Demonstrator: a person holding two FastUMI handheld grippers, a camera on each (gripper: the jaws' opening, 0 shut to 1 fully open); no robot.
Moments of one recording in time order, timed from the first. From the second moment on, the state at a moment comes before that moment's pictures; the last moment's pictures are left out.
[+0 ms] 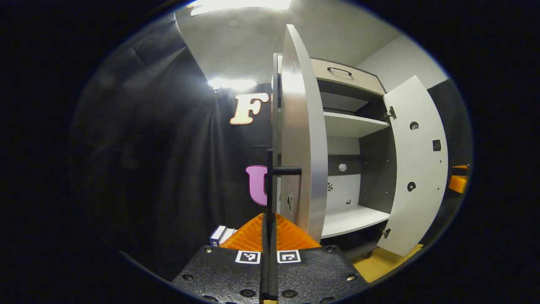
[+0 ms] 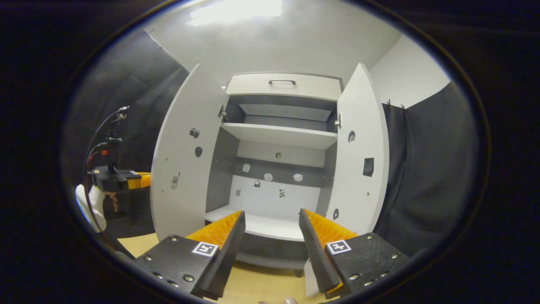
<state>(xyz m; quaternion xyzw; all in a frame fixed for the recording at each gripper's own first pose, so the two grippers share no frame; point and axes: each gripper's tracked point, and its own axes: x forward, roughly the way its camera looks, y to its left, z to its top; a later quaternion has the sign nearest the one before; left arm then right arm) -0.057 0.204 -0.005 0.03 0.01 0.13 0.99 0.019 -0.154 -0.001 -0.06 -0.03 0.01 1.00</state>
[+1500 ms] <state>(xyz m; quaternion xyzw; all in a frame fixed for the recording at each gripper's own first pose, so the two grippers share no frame) -0.140 0.068 0.044 0.09 -0.02 0.02 1.00 0.032 -0.139 -0.020 -0.04 0.00 0.06 1.00</state>
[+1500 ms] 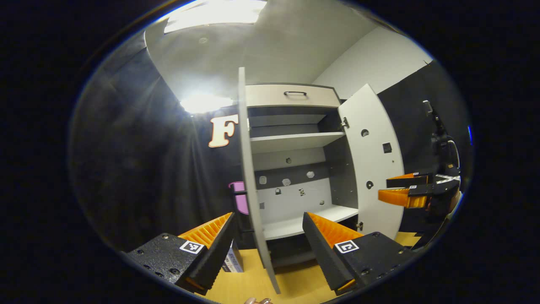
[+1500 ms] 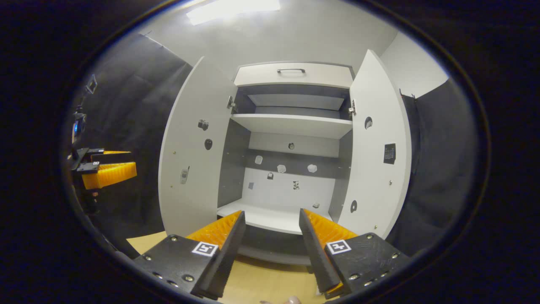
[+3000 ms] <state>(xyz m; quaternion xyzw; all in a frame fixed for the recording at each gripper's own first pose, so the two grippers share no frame) -0.022 -0.090 -0.007 -0.03 -0.01 -0.12 0.99 0.025 -0.172 -0.025 0.01 0.01 0.00 1.00</state>
